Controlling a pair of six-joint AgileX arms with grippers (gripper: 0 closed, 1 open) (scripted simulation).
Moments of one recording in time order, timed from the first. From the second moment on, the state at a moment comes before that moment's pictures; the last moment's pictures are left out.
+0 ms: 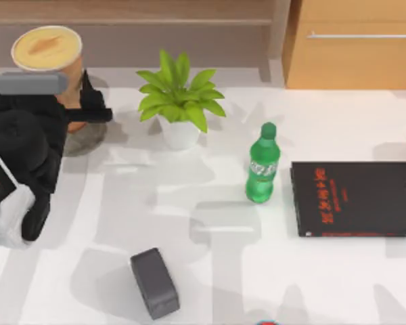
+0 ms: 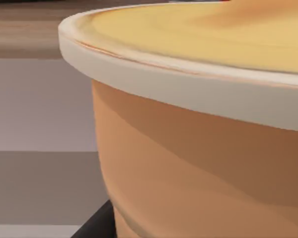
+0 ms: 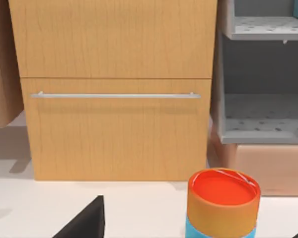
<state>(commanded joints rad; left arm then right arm) -0.21 2.17 0.68 1.50 -0.16 0.01 0.00 0.00 0.00 0.00 0.00 0.00</state>
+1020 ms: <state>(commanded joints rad) -0.21 2.17 0.68 1.50 -0.16 0.01 0.00 0.00 0.00 0.00 0.00 0.00</state>
